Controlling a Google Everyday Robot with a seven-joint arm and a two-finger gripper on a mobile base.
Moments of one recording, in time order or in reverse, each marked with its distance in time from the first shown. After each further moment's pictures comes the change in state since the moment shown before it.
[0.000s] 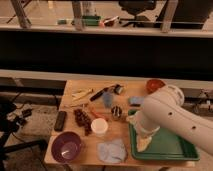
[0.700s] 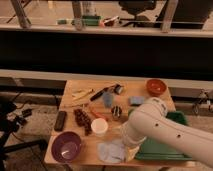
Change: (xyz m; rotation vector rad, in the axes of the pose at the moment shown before) arm -0.051 0.010 0.048 -0.013 -0.098 -0.110
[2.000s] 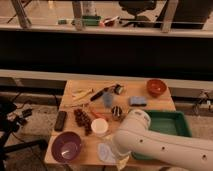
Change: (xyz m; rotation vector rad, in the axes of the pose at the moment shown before) arm -0.039 0.015 0.040 -0.010 0.032 -0.128
